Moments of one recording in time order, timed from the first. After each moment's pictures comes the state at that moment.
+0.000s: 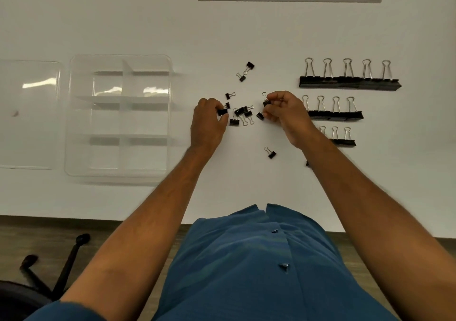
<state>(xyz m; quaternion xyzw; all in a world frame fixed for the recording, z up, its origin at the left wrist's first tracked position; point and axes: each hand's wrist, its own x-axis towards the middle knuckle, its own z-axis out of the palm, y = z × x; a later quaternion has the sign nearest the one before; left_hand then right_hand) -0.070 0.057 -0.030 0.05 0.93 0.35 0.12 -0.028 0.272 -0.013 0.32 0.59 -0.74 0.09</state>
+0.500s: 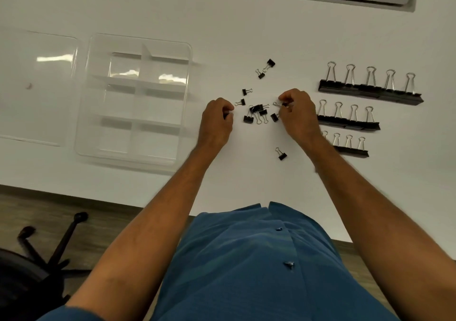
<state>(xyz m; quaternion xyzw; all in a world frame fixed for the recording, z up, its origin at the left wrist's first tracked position) -0.059 0.042 -0.023 -0.02 0.89 0.43 0.14 -0.034 0.261 -0.018 0.20 0.88 -0.42 0.06</state>
